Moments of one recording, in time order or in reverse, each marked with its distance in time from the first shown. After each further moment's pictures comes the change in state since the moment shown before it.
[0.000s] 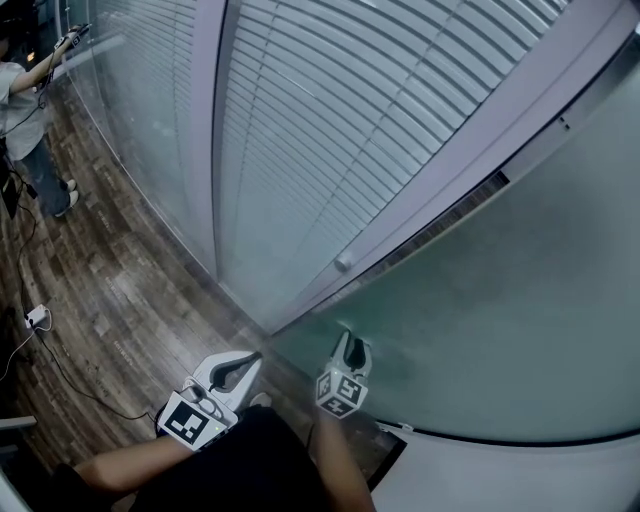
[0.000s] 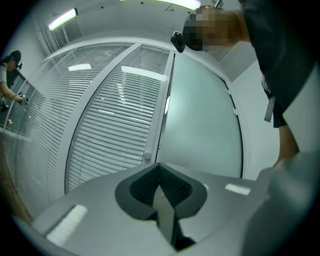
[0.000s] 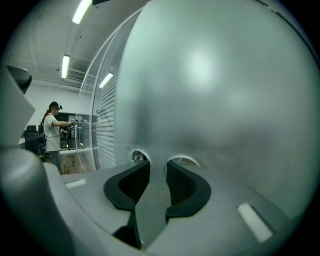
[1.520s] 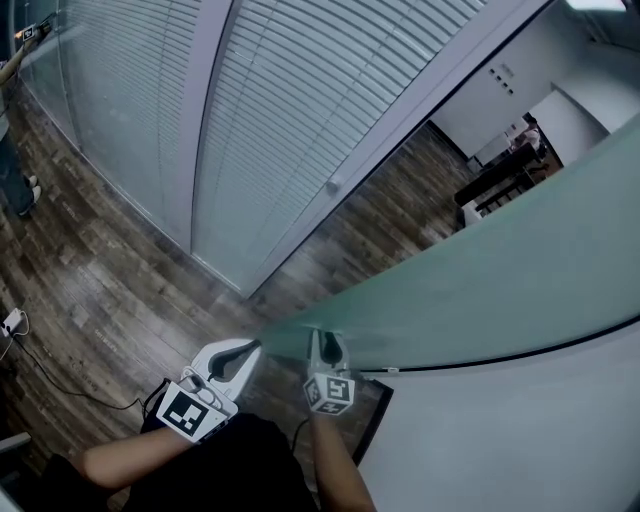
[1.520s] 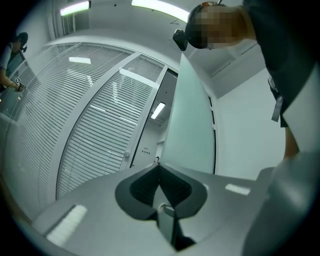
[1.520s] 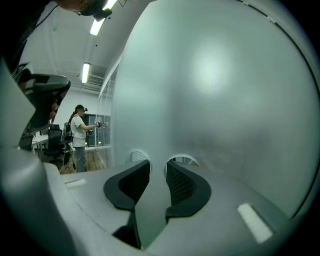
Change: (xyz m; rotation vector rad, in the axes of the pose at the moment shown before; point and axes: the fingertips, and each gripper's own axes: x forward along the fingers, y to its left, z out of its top) left arm -0.118 -0.073 0.048 -0.106 -0.061 -0.176; right arm -0.192 0.061 -0.005 -0.075 -0.022 0.150
